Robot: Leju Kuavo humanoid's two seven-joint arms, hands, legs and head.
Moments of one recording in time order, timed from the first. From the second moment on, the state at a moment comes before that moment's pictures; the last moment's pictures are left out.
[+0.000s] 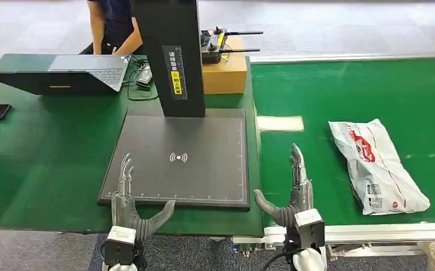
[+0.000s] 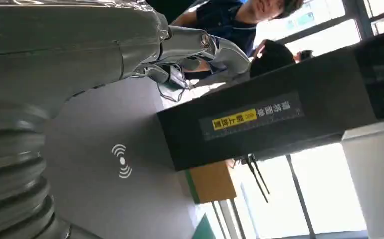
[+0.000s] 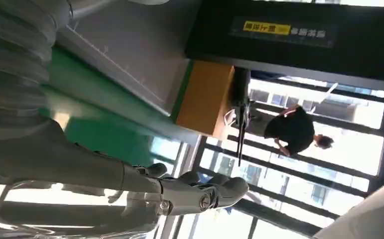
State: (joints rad) left arm 0.12 -0.22 -0.27 -1.31 -0.47 0.48 -0.70; right arm 0.01 0.06 0.20 -1.53 0.21 -0.28 -0.68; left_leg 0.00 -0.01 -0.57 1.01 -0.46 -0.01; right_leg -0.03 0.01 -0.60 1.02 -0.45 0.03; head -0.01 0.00
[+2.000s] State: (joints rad) left arm -0.03 -0.16 -0.44 -1.17 -0.39 0.53 -0.70; right arm -0.70 -0.10 0.23 -0.65 0.56 -0.38 -0.49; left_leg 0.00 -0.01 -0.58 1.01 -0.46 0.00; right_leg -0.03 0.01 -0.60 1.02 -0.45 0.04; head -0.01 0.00
